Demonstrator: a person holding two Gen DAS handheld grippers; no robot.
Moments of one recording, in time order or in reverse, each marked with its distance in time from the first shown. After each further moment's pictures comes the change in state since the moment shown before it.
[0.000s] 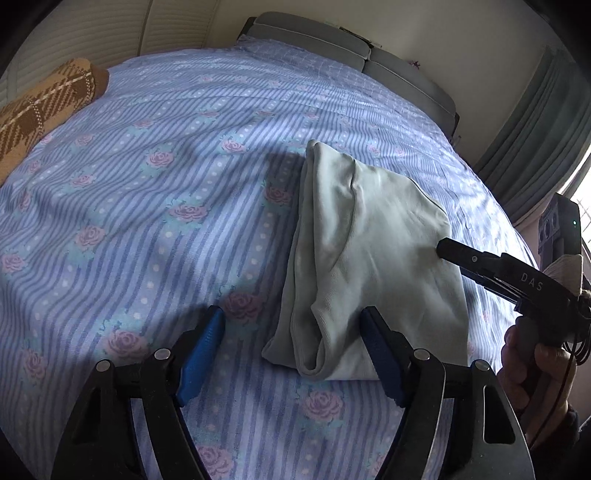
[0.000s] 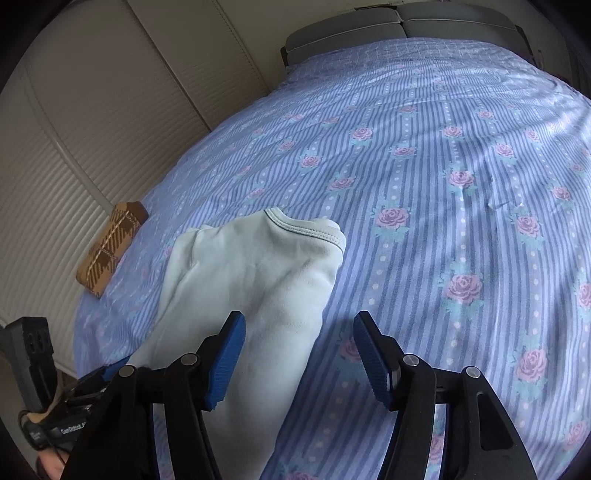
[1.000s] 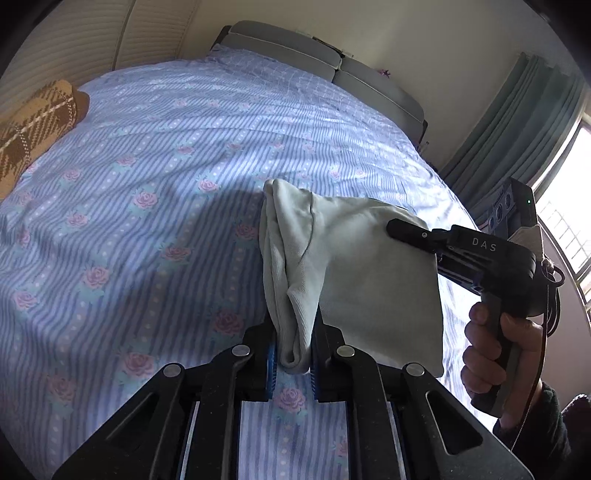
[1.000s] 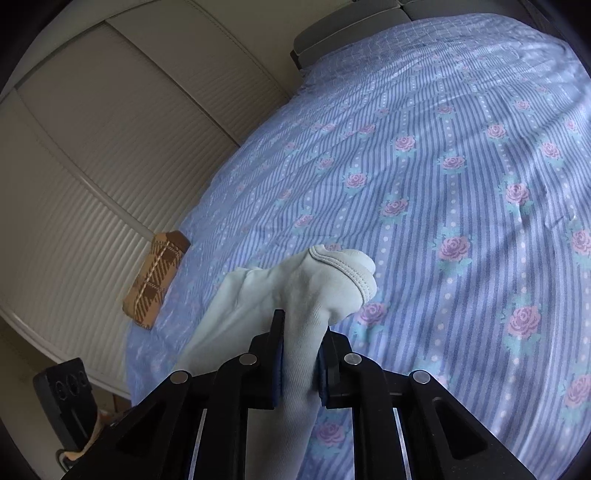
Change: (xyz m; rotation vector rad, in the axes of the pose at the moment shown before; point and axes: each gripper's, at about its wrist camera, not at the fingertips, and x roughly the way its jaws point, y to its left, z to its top) left arm -0.045 0.004 0.025 0.015 -0.019 -0.141; right arm -0.002 0.016 0.027 0.114 -0.018 0.192
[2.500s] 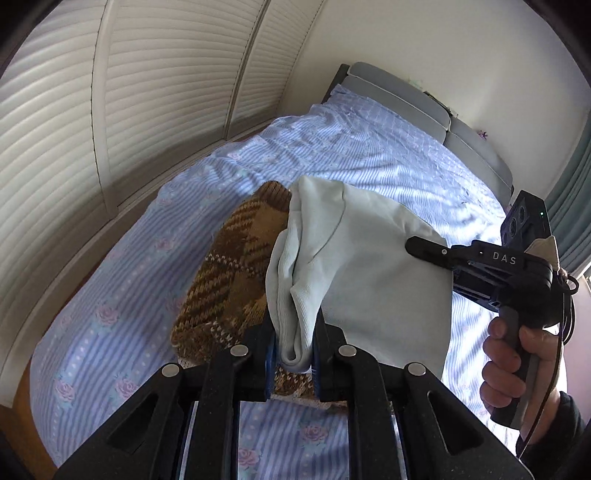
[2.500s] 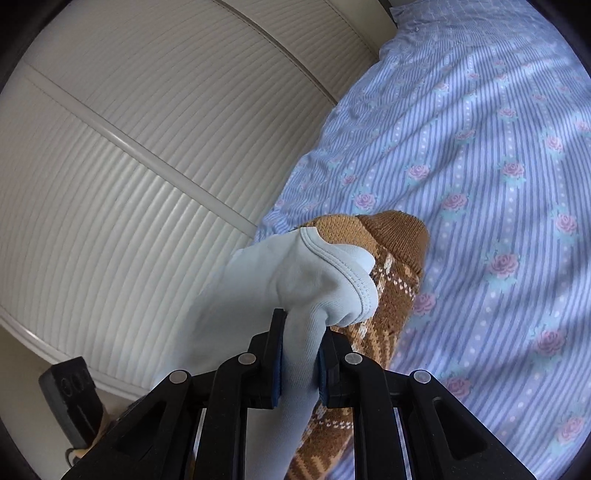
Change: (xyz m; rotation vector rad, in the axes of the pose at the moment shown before) left arm -0.146 0.373 0.145 -0.141 -0.104 0.264; right arm 0.334 0.319 0.049 -0.039 0.189 0.193
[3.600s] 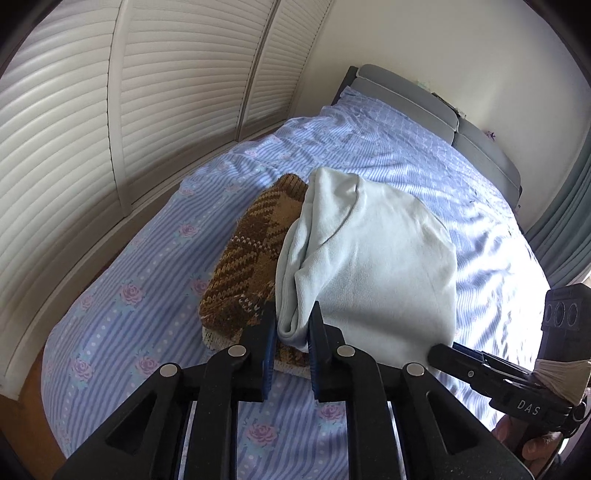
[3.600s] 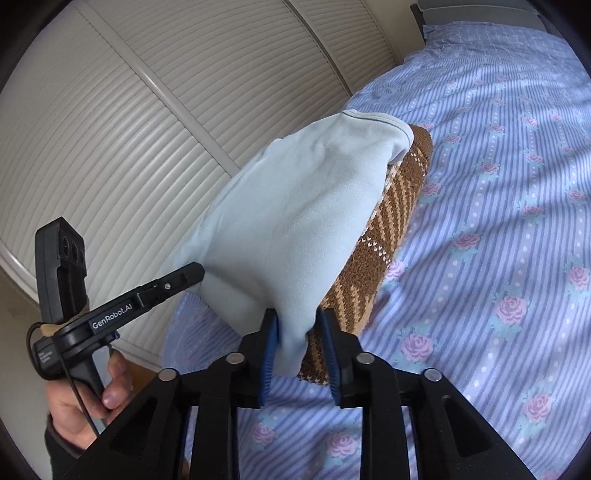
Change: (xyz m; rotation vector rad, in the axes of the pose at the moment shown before) left arm -0.018 0.004 -0.012 -0.006 -0.020 0.040; right arm -0.042 0.046 -0.118 -0.190 0.010 -0.106
